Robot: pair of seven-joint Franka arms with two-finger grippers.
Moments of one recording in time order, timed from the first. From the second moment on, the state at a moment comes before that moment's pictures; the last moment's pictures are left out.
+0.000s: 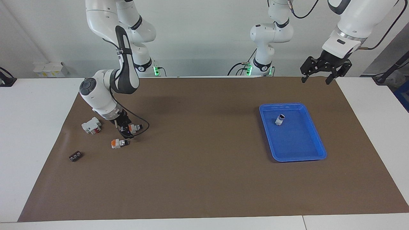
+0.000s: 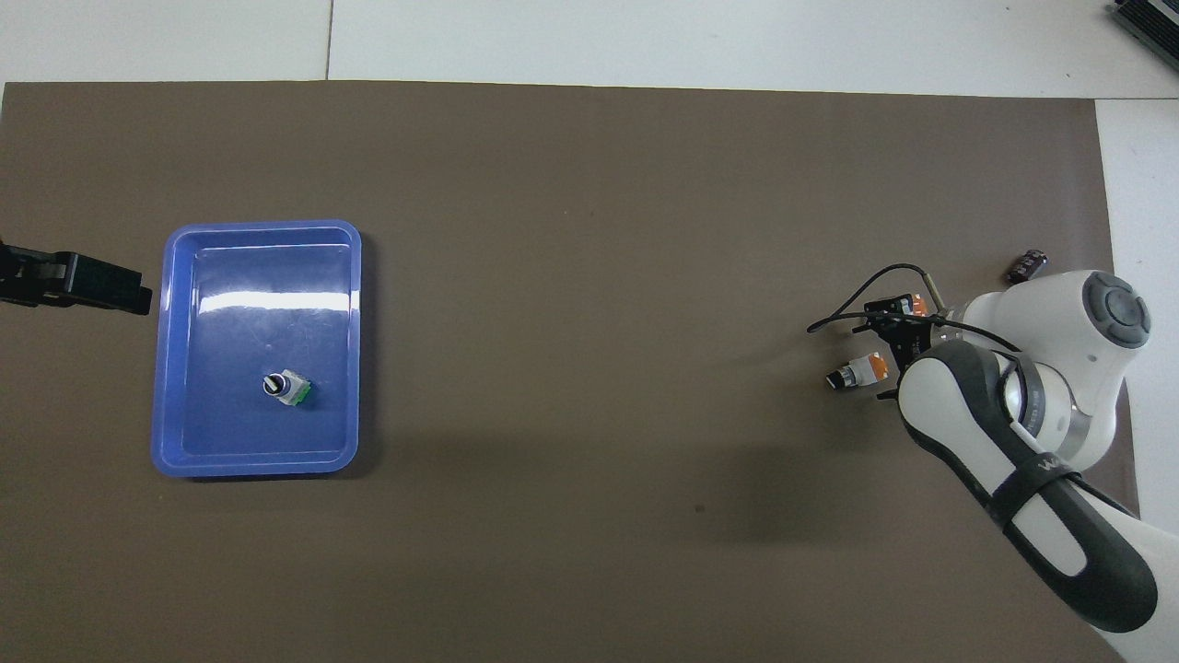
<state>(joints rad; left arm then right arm) -0.07 -0.02 0.00 -1.53 -0.04 1.52 0.07 0.00 0.17 -0.03 -2.23 0.26 2.36 1.06</state>
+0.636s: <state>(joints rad) -0.08 -0.02 0.00 -1.54 -0.04 1.52 0.14 -0.01 0.20 -0.03 -2.17 0.43 2.25 0.94</state>
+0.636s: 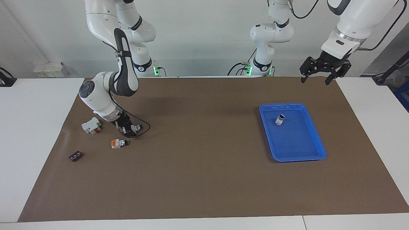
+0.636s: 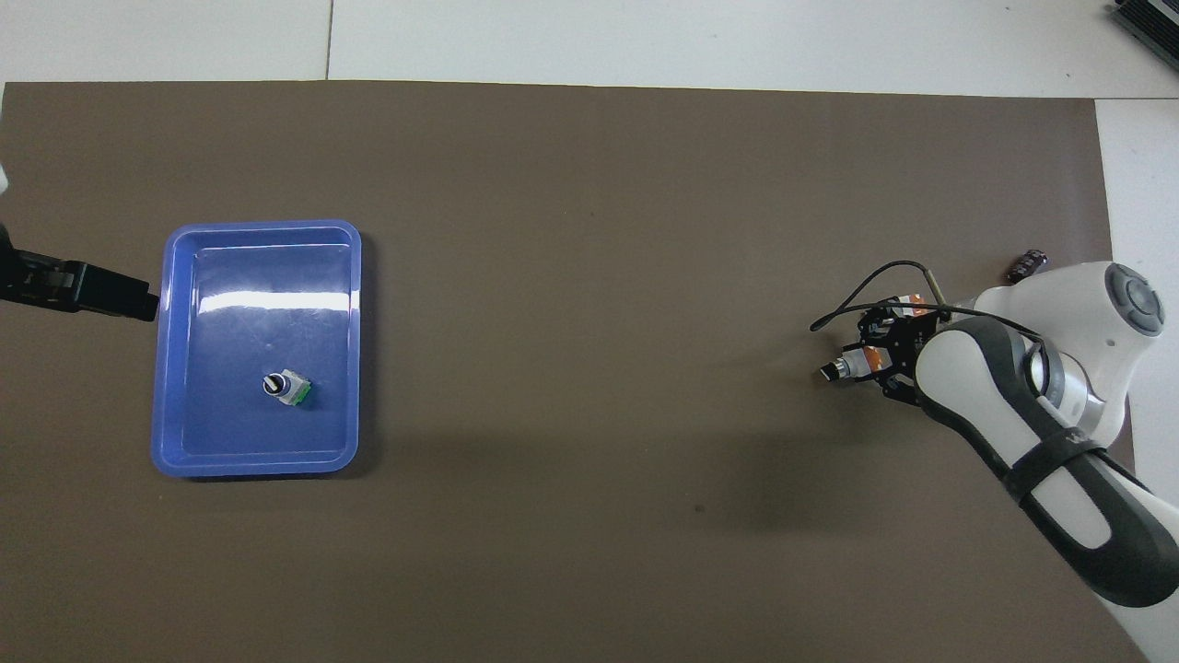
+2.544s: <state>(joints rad) -0.21 -0.05 -0.06 -1.62 -0.54 1.66 -0.67 0.44 0.20 0.04 -1.74 1.21 2.25 1.49</state>
